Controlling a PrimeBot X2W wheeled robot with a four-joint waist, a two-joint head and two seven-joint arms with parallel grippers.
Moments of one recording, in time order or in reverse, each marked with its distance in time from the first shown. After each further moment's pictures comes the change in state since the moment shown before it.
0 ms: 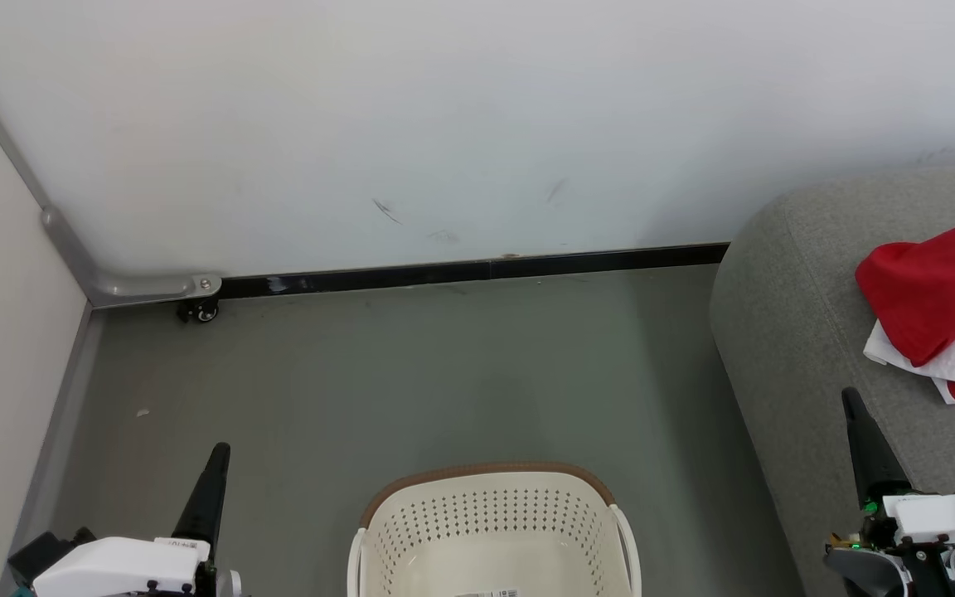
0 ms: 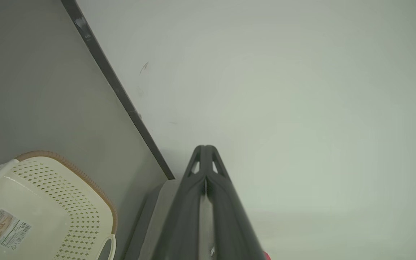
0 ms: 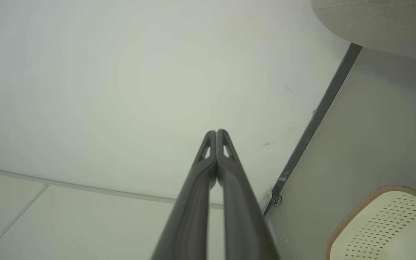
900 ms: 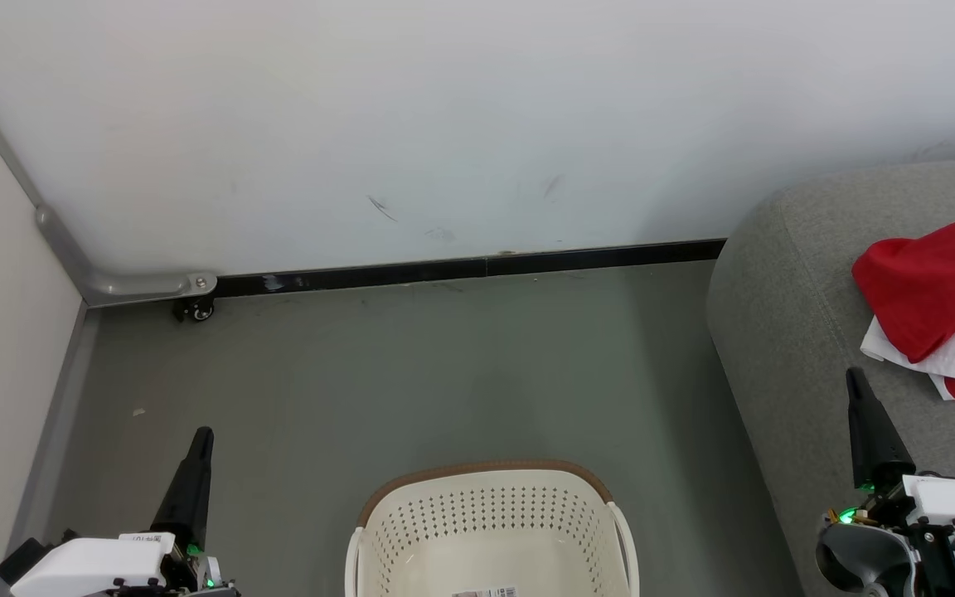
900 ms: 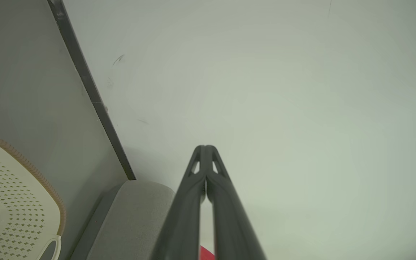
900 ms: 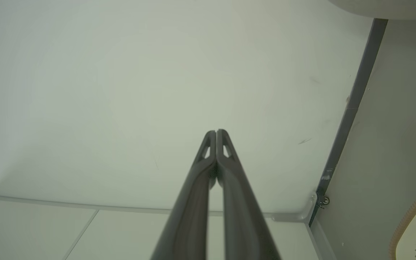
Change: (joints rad) left arm -0.012 -0.033 0.075 -0.009 -0.176 -0.047 0.053; right arm -0.035 -0.006 0.022 0.007 0.239 0.000 -0.021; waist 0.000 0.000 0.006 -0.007
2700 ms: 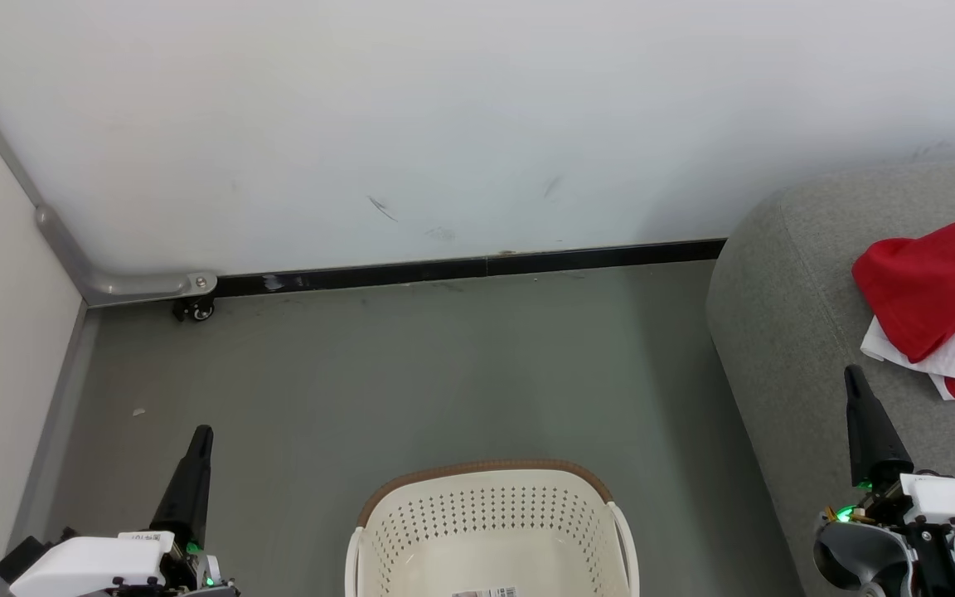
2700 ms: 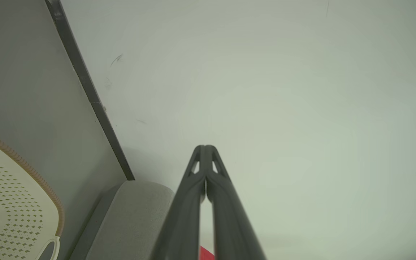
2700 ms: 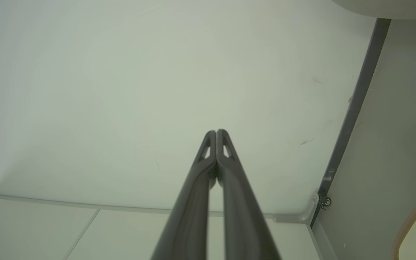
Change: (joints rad) left arm -0.001 0.000 0.001 -0.005 0.000 0.000 0.000; right arm 0.001 0.000 0.011 -0.009 0.002 0.000 -0.015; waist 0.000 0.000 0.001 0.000
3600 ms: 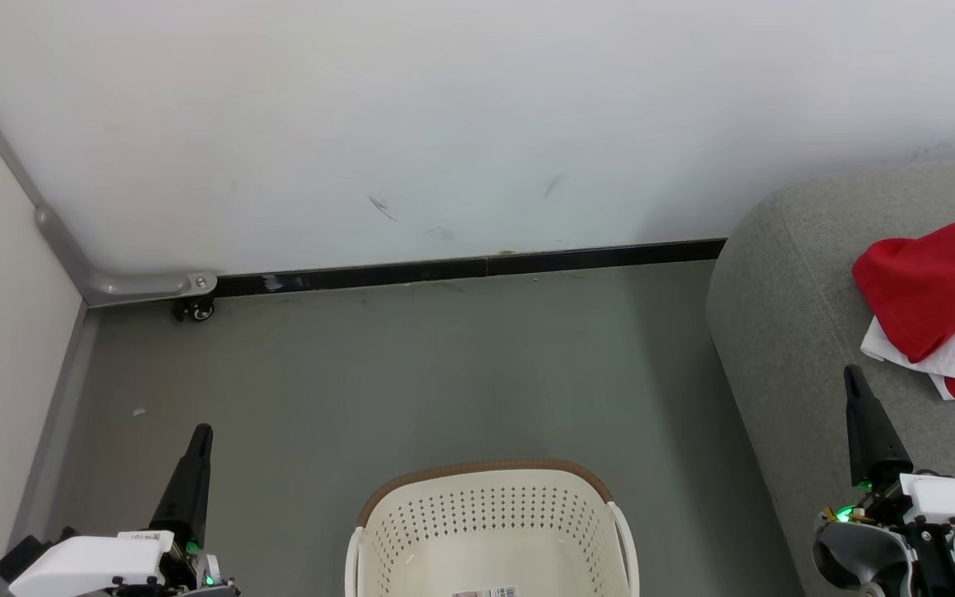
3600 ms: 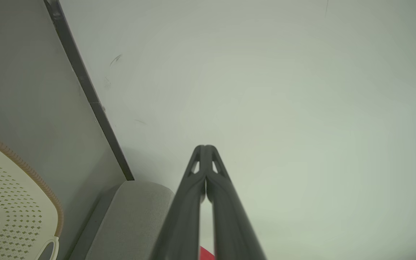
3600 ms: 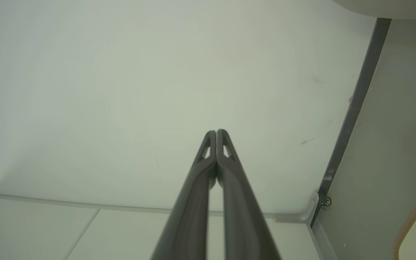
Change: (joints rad) left arm 0.000 0.000 0.000 -0.003 0.000 0.000 0.000; right arm 0.000 0.000 0.001 -0.001 0.000 0.000 0.000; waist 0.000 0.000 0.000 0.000
